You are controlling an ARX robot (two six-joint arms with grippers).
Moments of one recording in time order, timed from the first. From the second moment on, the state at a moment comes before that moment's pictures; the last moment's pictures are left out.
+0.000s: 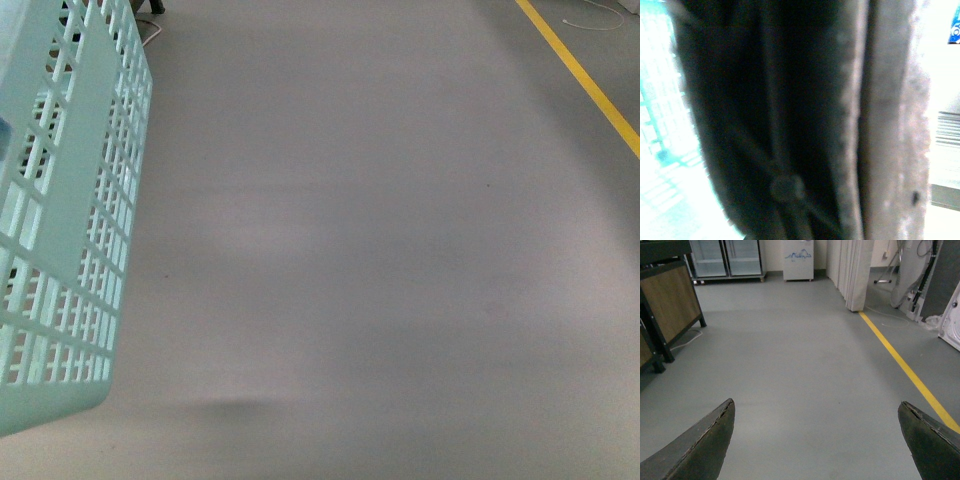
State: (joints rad) left arm -0.05 1.03 0.66 0.15 -0.16 -1.56; right arm 0.00 0.00 0.02 0.00 0.00 0.00
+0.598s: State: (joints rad) left arm -0.05 1.03 0.66 0.15 -0.16 -1.56; right arm 0.00 0.00 0.02 0.00 0.00 0.00
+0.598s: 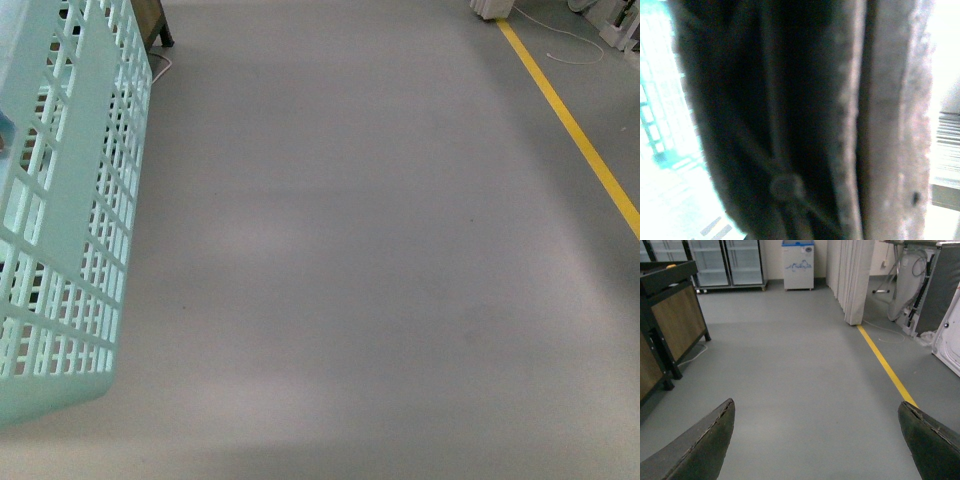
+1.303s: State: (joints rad) left arm -0.05 1.03 0.66 0.15 -0.16 -1.56; right arm 0.00 0.00 0.02 0.00 0.00 0.00
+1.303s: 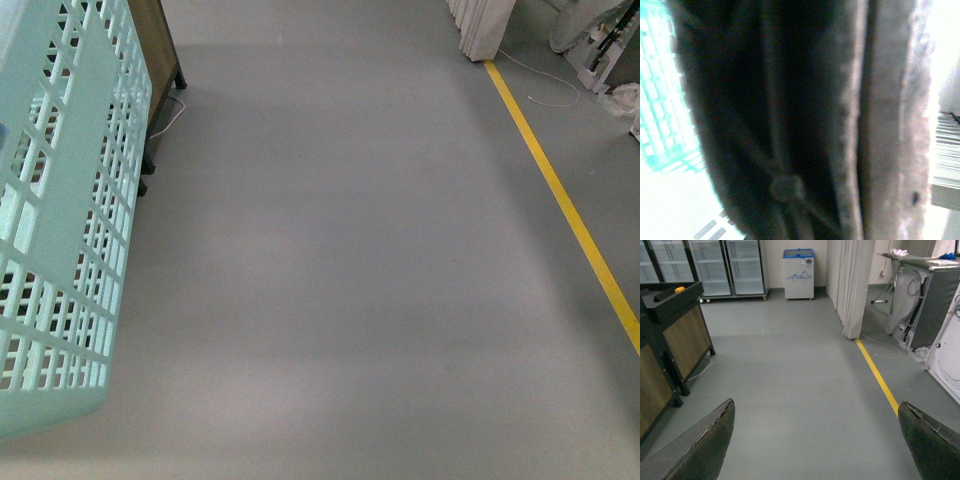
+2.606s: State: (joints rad) left arm -0.06 1.03 0.65 0.14 -0.16 -1.56; right arm 0.00 0.00 0.02 0.00 0.00 0.00
